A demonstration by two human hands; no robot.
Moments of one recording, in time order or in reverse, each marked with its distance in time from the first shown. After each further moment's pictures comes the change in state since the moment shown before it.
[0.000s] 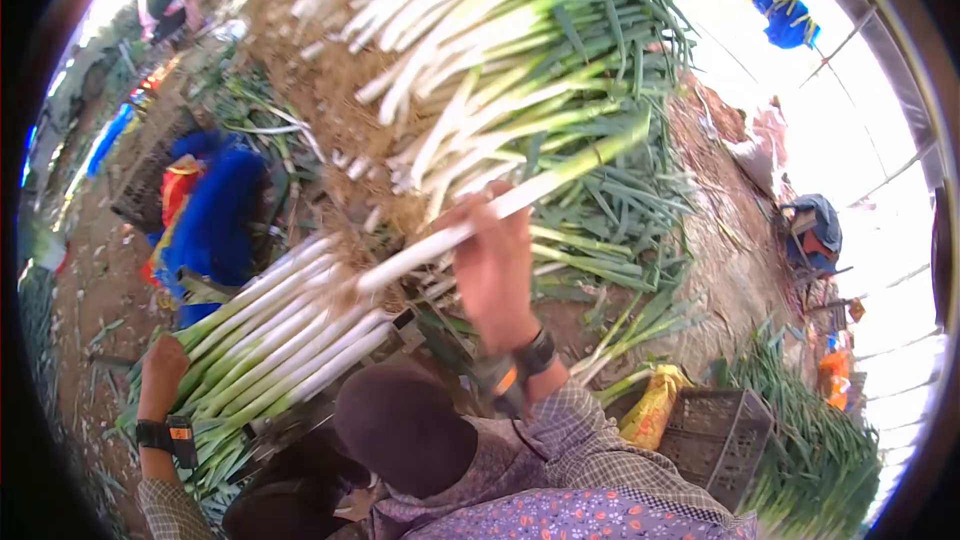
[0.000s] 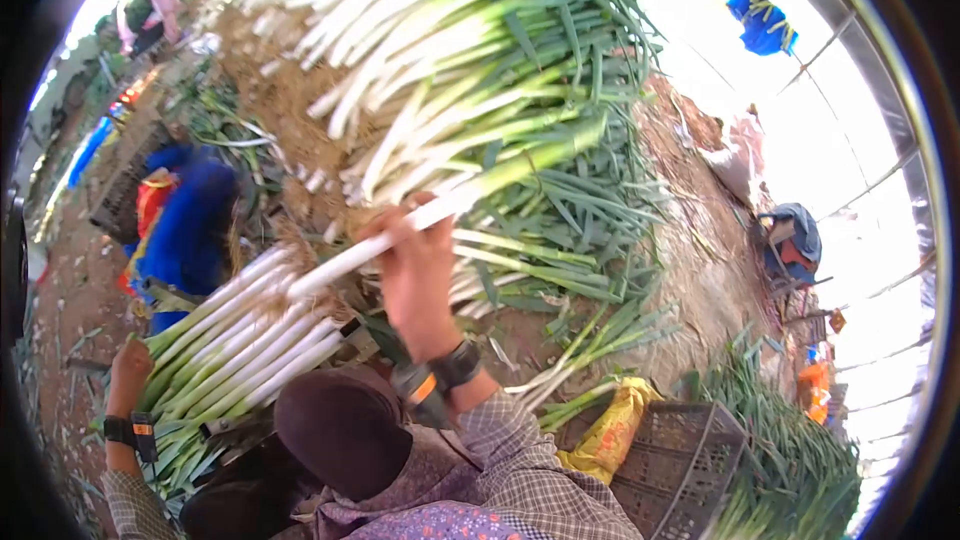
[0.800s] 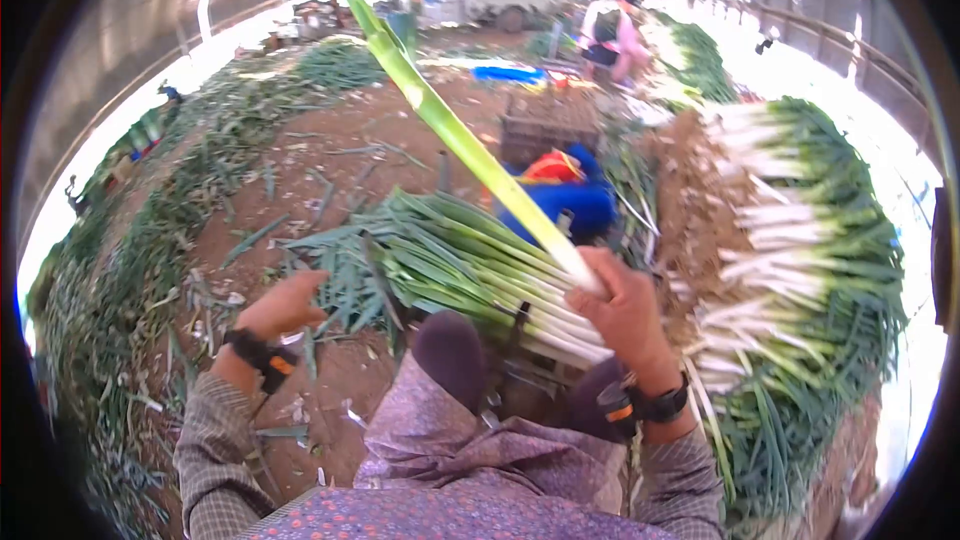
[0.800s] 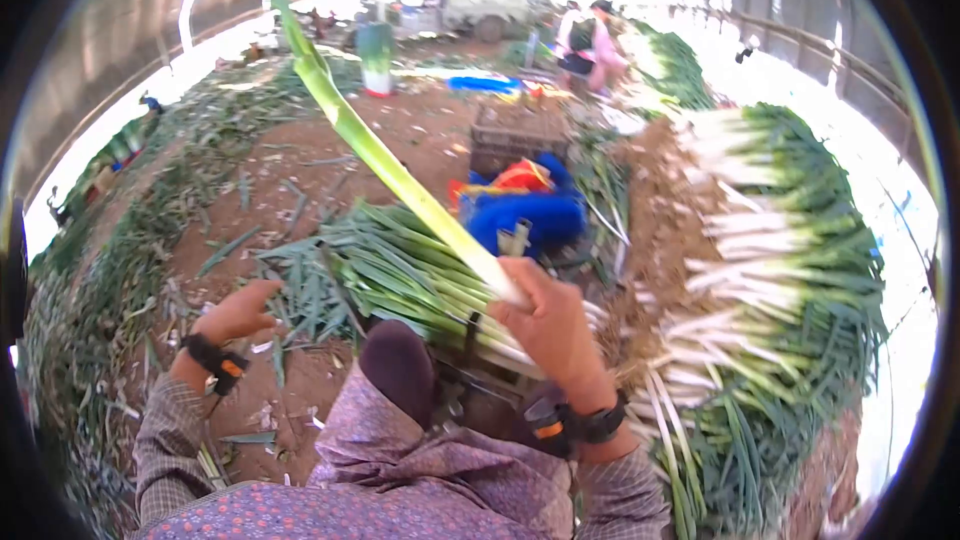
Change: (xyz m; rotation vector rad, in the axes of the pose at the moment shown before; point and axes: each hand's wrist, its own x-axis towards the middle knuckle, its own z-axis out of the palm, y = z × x) left_hand -0.415 0.127 -0.099 0.178 0.181 -0.614; right_hand -0.152 -0.012 0.194 -0.943 -1.400 -0.075
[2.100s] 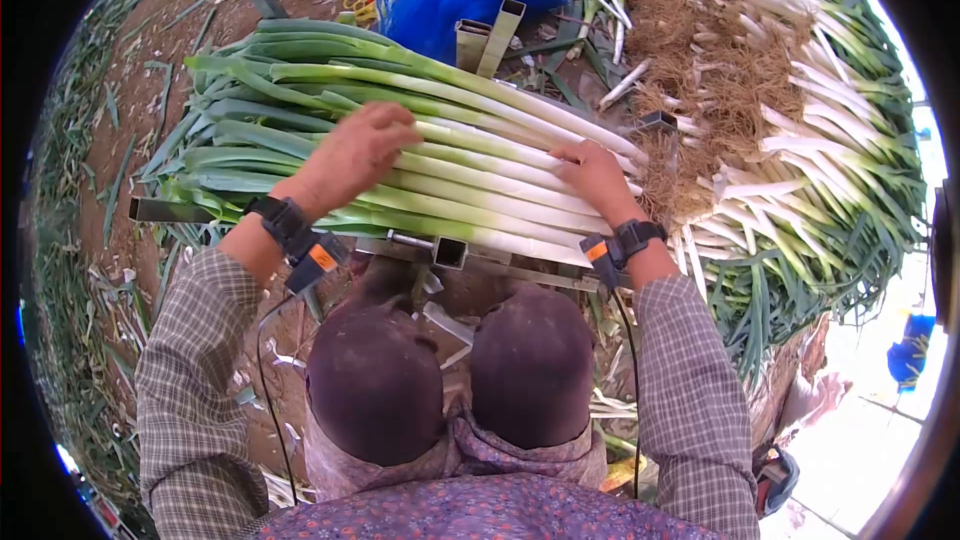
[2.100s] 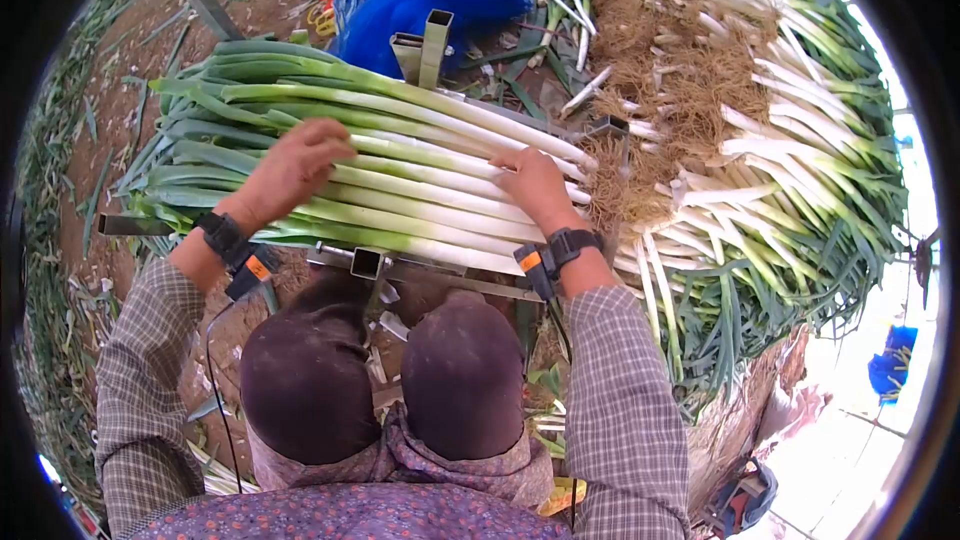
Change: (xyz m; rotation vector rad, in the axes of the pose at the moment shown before) left_hand 0.304 0.123 0.236 -0.305 -0.057 0.700; right_hand -0.003 0.377 0.075 -0.359 -0.271 0.608
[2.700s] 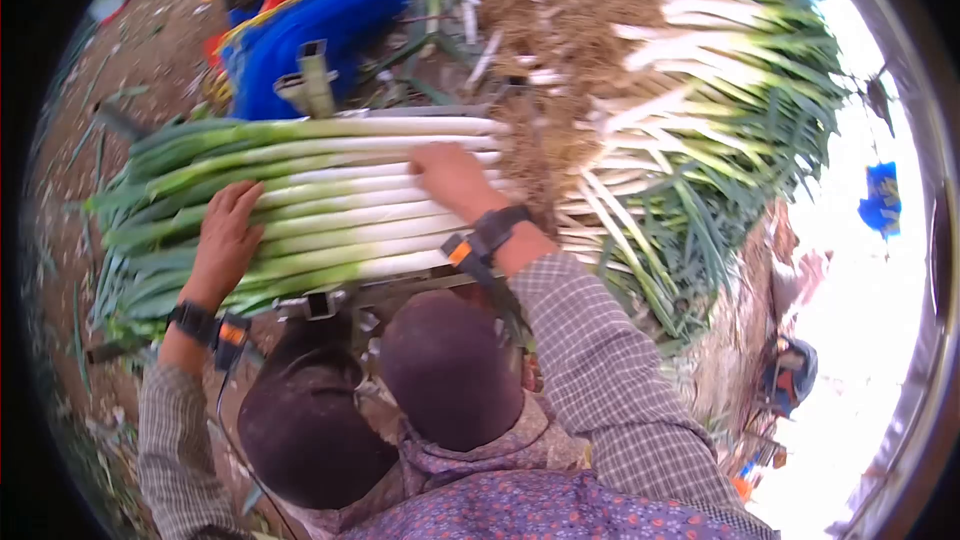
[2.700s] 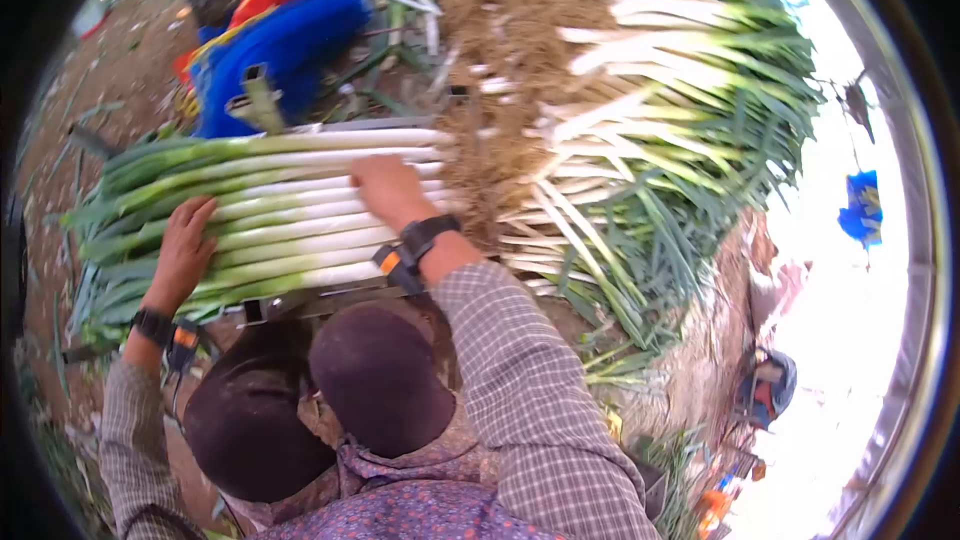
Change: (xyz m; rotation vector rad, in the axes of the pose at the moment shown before) left_hand -0.003 -0.009 0.012 0.128 -0.027 -0.187; right_hand -0.006 -0.001 0.017 -0.089 0.166 -0.013
